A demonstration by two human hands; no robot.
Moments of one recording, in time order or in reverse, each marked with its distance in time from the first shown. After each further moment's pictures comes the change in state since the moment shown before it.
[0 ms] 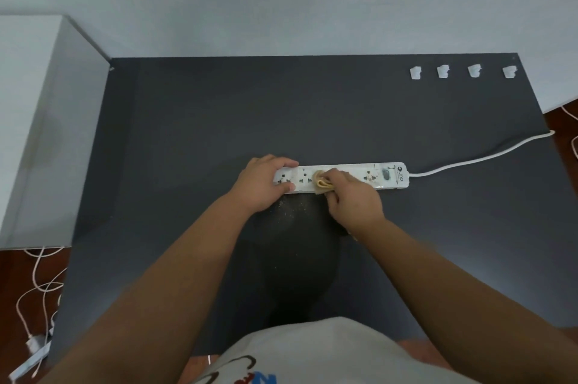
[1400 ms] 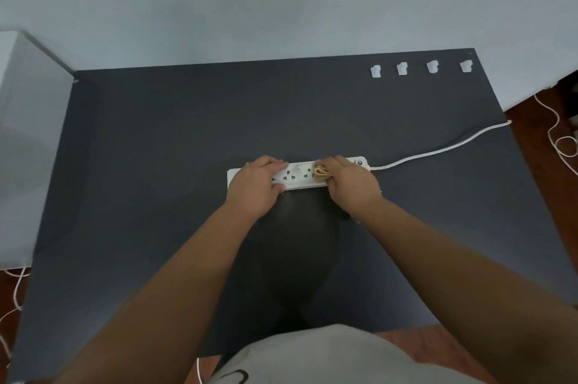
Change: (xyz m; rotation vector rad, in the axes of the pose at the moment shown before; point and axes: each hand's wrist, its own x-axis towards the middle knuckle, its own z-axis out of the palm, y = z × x) left_hand 0.005 0.051 0.044 0.209 0.154 0.098; right_hand 0.006 0.067 -0.032 -0.012 -0.091 0.070
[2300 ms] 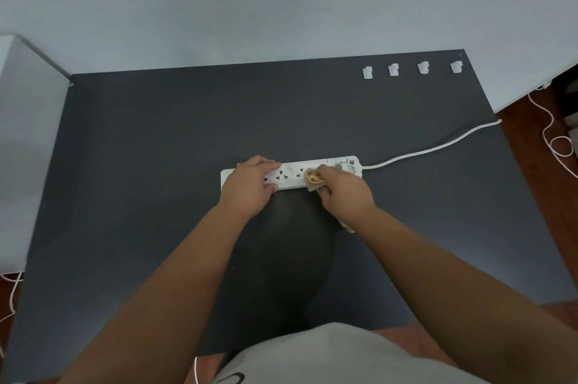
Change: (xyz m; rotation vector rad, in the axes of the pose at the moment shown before) left_hand -0.002 0.005 -0.001 -0.075 0.006 -0.056; right_hand -0.018 0.002 0.003 0.055 0.052 -0.017
